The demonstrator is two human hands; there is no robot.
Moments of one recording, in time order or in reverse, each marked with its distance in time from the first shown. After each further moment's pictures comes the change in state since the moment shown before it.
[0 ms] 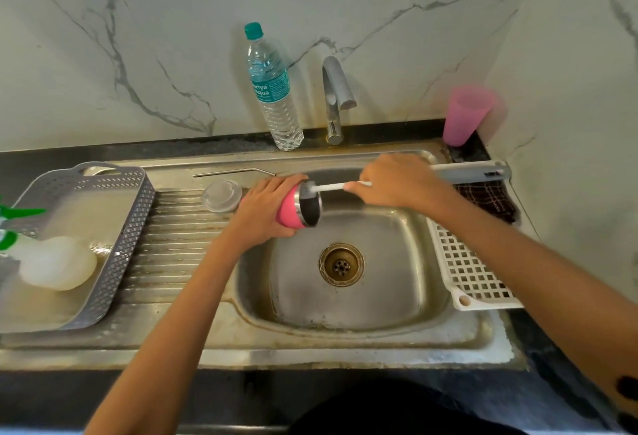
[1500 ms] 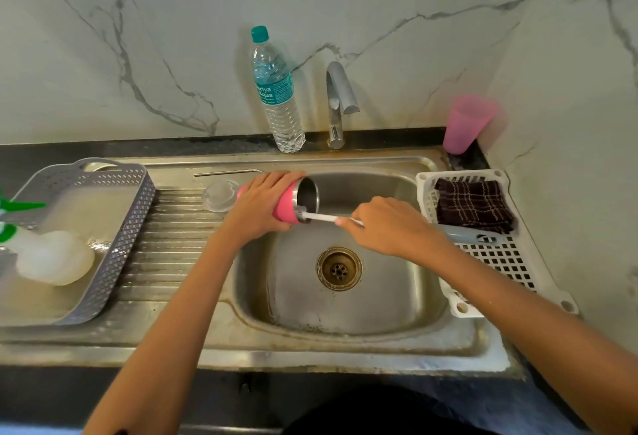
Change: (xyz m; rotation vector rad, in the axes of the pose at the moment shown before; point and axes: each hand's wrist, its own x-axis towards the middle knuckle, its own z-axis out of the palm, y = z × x) left_hand 0.007 0.000 -0.005 0.059 0.040 -0.007; right_hand -0.031 -0.032 0.029 0.153 -0.027 0.027
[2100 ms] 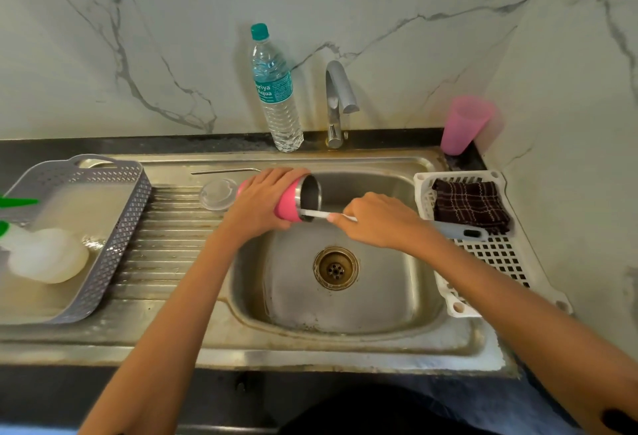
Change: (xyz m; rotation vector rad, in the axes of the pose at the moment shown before) left_hand 0.000 0.009 -0.004 0.054 0.011 0.028; right_hand 0.007 -0.002 -0.003 0.061 -0.034 -0.026
